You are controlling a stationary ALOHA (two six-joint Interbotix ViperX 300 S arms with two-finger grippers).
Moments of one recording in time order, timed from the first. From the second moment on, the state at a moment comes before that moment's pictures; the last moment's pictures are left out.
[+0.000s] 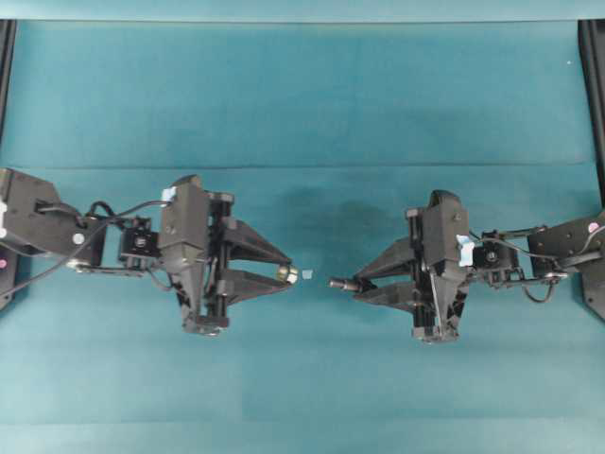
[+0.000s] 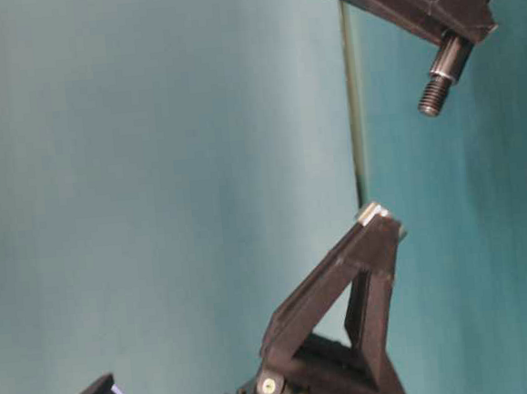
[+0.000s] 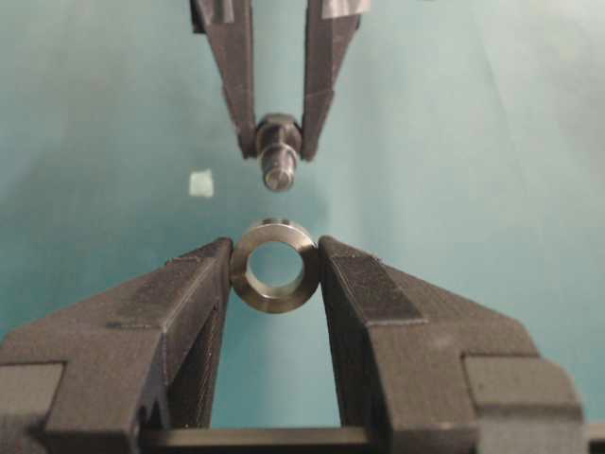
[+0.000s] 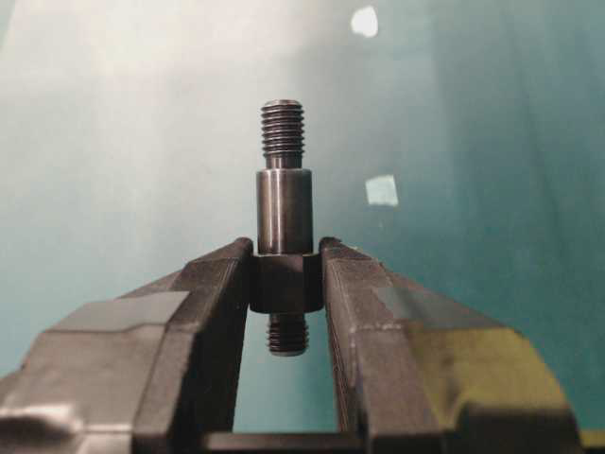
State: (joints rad) left arm -0.06 0.02 0.84 0.02 -0.54 -0.15; right arm 0.09 -0.02 1.04 0.04 -0.54 0.15
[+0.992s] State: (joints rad) left arm -0.06 0.09 0.78 0.02 -0.55 -0.16; right arm 0.09 0.02 1.00 0.03 -0.59 0.15
